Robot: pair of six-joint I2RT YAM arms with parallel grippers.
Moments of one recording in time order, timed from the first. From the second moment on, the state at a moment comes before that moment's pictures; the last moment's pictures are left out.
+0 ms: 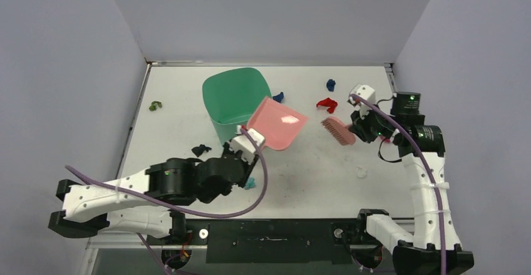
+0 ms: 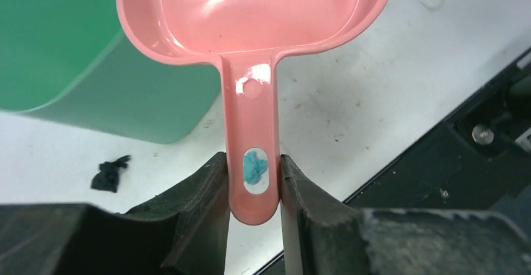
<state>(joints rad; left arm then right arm) -1.44 1.07 1.21 -0.79 -0.67 -0.36 -0.09 0.99 1.23 -1.00 -0.56 -0.68</state>
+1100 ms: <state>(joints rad) -1.17 0.58 1.47 -1.56 -1.19 -0.88 1.34 1.88 1.86 -0.92 -0.26 -0.61</state>
